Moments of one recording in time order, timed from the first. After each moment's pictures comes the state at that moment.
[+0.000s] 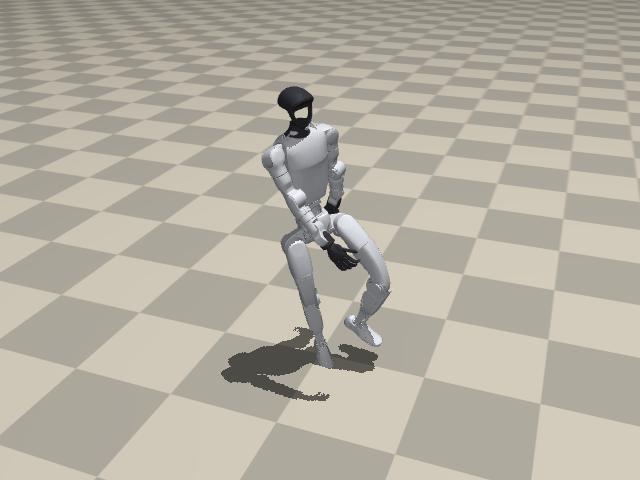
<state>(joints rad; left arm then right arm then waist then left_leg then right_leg) 0.11 0.16 0.25 1.67 -0.05 0.27 -0.09 -0.44 0.08 -0.09 1.18 -0.44 0.01 0.15 0.30 -0.07 0.10 -0.43 0.31 0.46 1.07 -0.07 0.07 0.08 -0.02 -0.20 0.08 -0.03 -0.14</state>
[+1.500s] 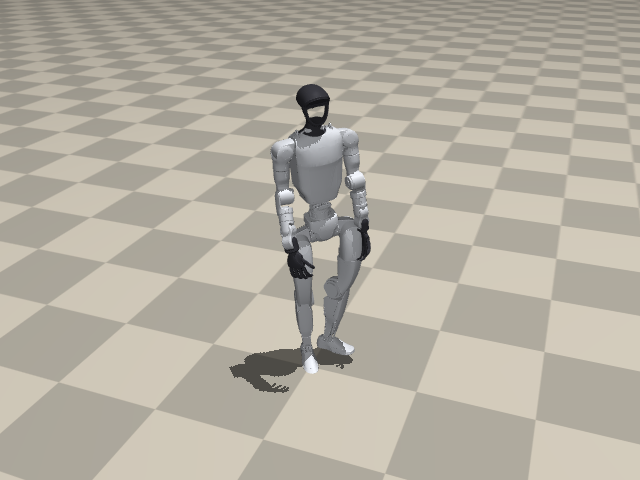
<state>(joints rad) -0.18 0.04 0.04 1.53 -0.18 0.19 0.01 -0.02 -0.07 -0.12 1.05 -0.80 0.00 0.28 0.10 -0.06 -0.05 0.05 -0.11 0.63 0.02 -0.30 0.05 0.01 -0.07 -0.15 0.00 0.05 0.02</state>
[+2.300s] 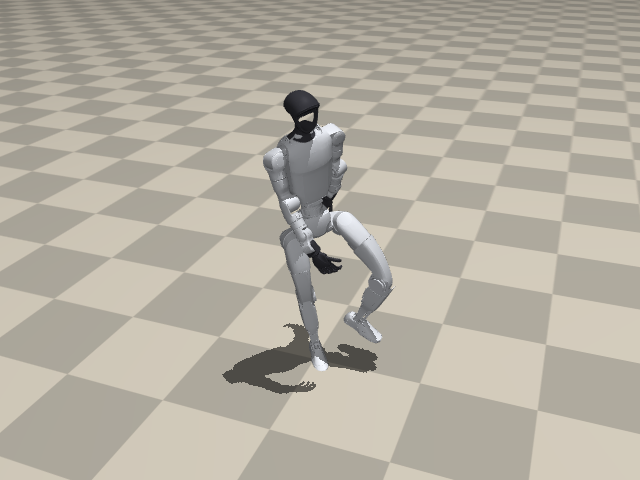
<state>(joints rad) 0.18 0.09 0.21 1.70 -0.21 0.27 -0.13 -0.33 -0.01 0.00 1.13 -0.50 0.05 0.39 0.19 0.00 0.14 -0.60 0.38 0.42 1.18 -0.14 0.00 -0.02 -0.02 -0.19 0.00 0.06 -0.10</state>
